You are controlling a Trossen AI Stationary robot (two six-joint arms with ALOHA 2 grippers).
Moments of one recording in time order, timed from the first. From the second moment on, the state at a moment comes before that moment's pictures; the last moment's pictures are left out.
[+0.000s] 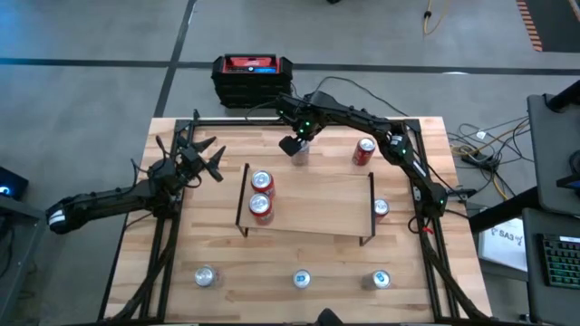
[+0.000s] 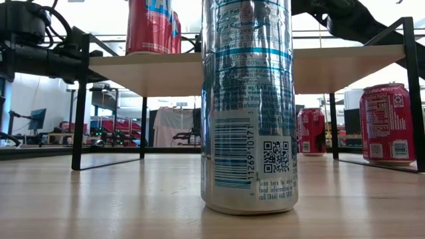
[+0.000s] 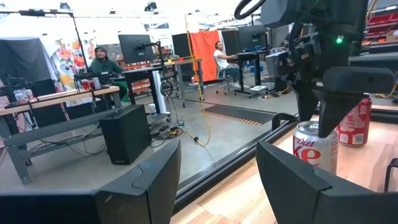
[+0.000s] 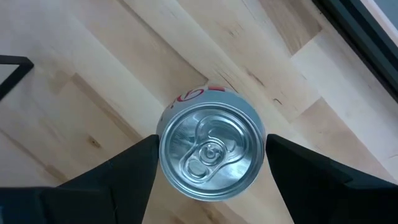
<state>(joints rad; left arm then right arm) 0.40 0.39 0.02 0.47 -0.43 0.17 -0.44 2.33 2.36 -1.35 -0.03 0.33</state>
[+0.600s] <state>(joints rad) 0.40 0.39 0.02 0.47 -0.43 0.17 -0.44 2.32 2.31 -1.33 0.00 0.32</state>
